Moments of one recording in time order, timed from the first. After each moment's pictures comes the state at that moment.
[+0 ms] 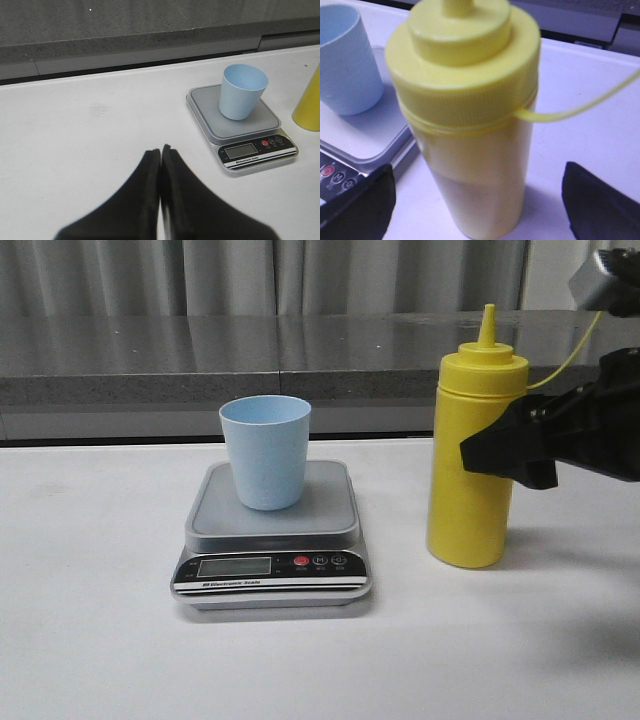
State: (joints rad) left arm -0.29 0.27 -0.57 0.07 0.75 -0.14; right arm 0.18 1.50 -0.45 -0.59 -0.64 0.48
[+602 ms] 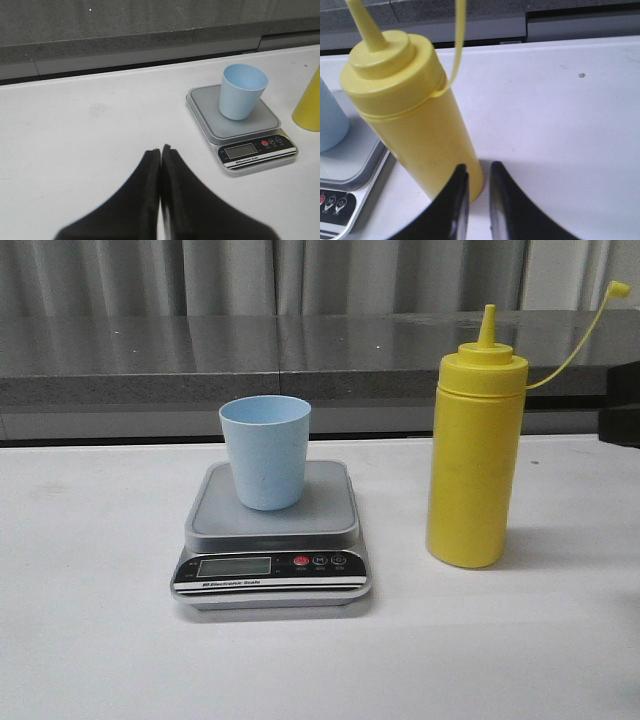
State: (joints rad) left arm -0.29 0.27 -0.57 0.07 0.75 -0.14; right arm 0.18 1.20 -0.29 -0.28 -0.49 0.48
